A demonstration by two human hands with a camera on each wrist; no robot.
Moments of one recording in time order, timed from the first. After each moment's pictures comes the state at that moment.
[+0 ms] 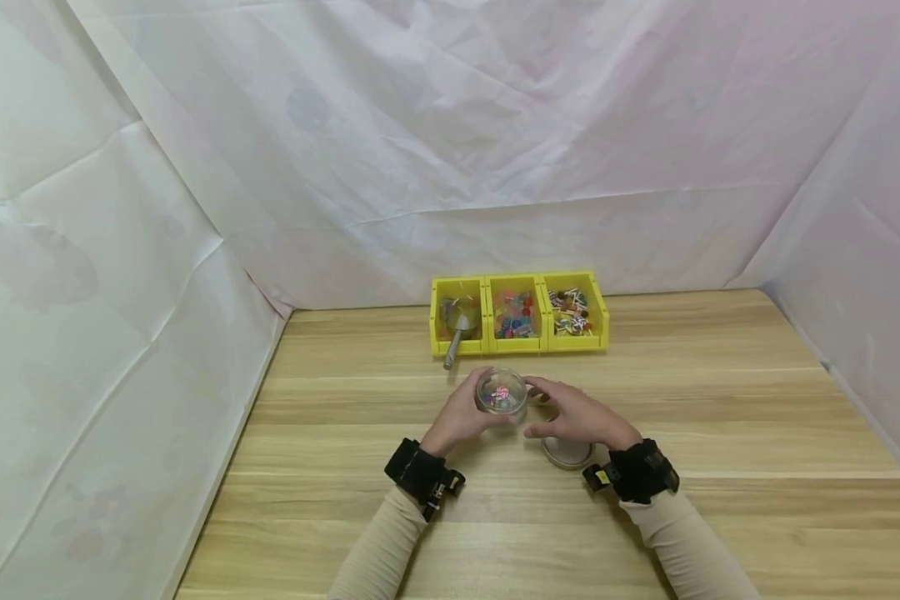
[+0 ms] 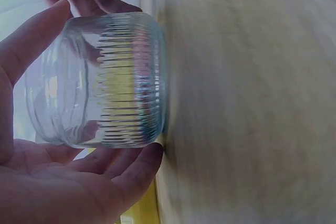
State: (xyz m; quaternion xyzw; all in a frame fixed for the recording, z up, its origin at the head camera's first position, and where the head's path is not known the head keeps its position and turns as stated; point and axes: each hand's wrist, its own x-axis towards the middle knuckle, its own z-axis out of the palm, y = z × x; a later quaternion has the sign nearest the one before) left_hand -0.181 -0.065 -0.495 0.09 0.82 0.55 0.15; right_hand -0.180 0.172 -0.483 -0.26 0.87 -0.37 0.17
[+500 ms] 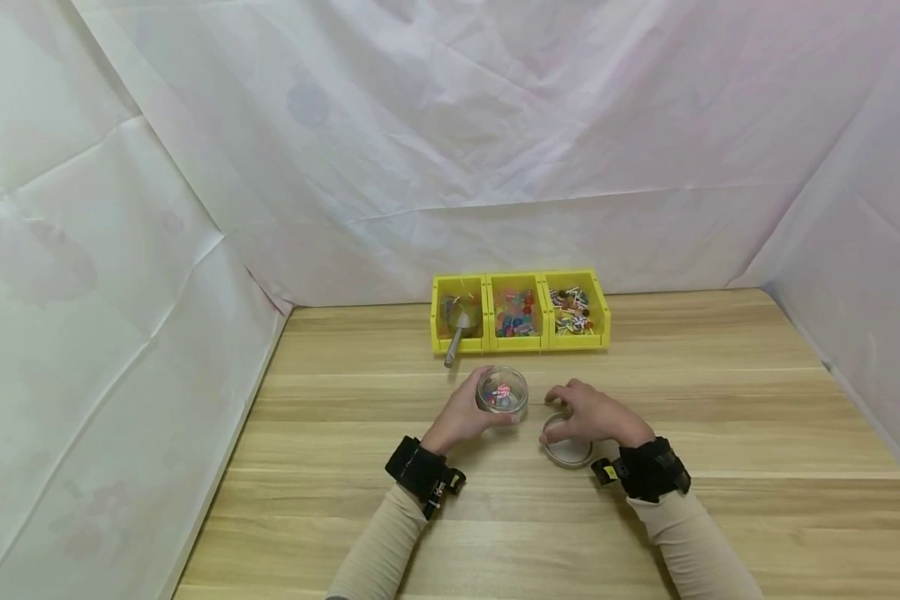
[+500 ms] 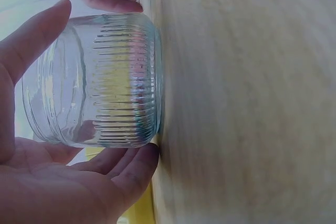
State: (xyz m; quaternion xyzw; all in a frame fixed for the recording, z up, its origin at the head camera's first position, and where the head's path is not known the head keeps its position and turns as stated) left_hand -0.181 -0.064 -0.497 0.08 0.83 0.52 0.15; right_hand -0.178 0.184 -0.471 -0.19 0.91 -0.28 0.22
